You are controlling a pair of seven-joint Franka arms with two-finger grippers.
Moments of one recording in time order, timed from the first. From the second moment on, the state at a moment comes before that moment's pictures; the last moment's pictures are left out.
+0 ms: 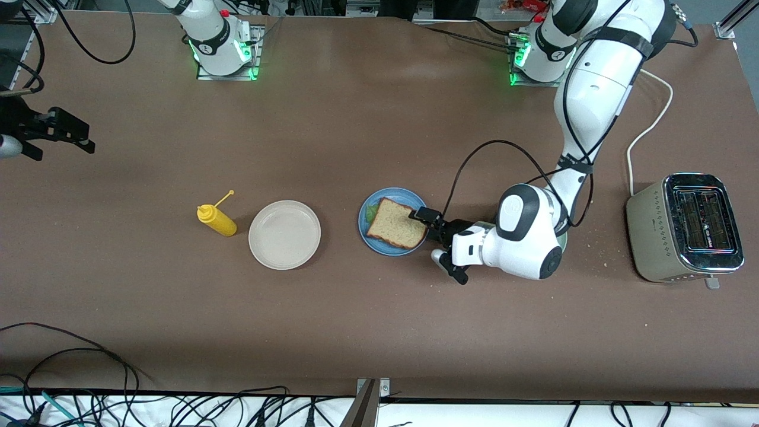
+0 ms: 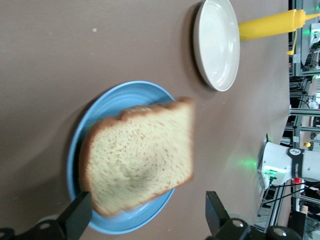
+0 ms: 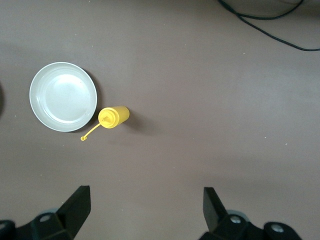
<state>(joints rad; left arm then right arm) -0.20 0.90 -0.21 -1.28 -0.71 1.87 0.52 0.05 -0.01 -0.11 -1.65 0.03 1.68 -0.22</state>
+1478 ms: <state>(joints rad) -0.10 0.42 -0.18 -1.25 -0.01 1.54 0.16 0.06 0.00 -0.10 -1.60 -0.04 1.61 -0.22</state>
